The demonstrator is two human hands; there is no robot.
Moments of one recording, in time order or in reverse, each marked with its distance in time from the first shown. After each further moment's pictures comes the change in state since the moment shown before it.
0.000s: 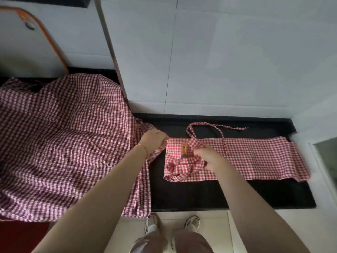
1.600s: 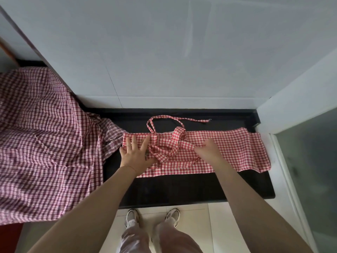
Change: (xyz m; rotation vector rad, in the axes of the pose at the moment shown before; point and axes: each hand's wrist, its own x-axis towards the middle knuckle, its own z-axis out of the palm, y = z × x) left_hand 0.019 -0.050 0.134 1.117 0.172 0.138; right_hand 0.036 0.066 -0.144 -0.307 0.300 -0.128
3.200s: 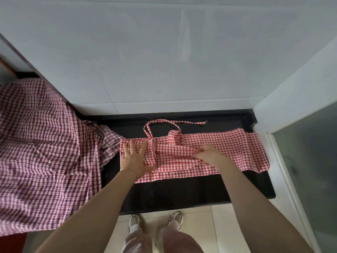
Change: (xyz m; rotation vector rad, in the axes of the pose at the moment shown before) left_hand 0.004 0.010 -0.009 0.016 -0.078 -0.043; right_hand 0.005 0.010 -0.026 -0.140 -0.268 -0.055
